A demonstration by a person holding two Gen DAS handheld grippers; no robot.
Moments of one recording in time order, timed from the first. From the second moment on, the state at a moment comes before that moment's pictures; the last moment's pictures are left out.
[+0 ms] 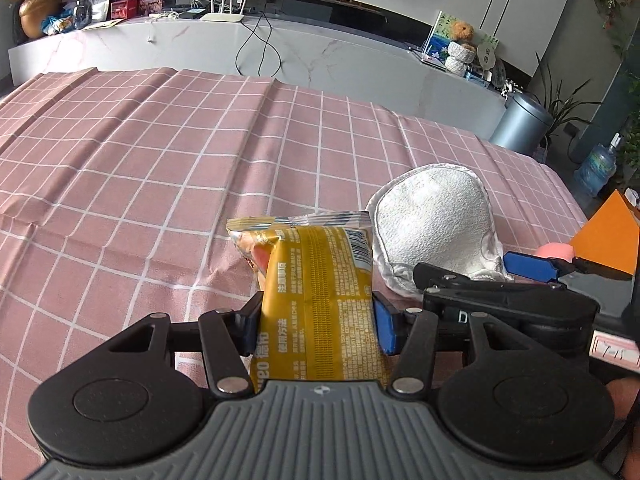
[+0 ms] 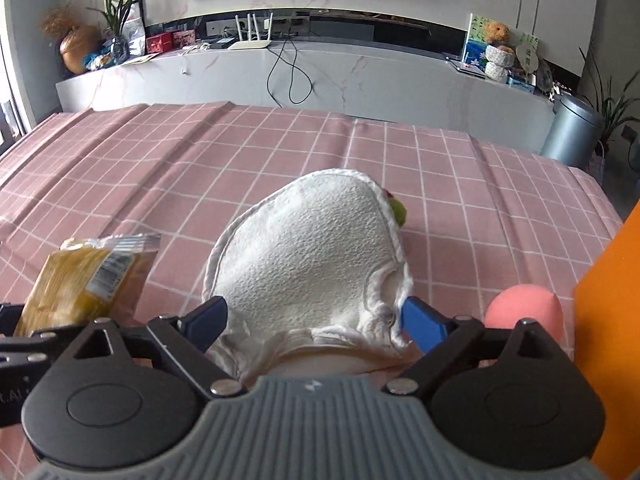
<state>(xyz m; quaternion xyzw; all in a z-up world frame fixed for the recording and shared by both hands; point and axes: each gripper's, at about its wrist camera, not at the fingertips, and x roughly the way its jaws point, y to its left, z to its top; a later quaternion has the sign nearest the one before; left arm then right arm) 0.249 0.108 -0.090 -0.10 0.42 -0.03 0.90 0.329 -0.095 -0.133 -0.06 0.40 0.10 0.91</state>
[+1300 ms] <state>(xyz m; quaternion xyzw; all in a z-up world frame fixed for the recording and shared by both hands) 0.145 0.035 0.019 -0.10 0.35 -0.12 0.92 0.132 -0.201 0.010 -0.05 0.28 0.14 0.95</state>
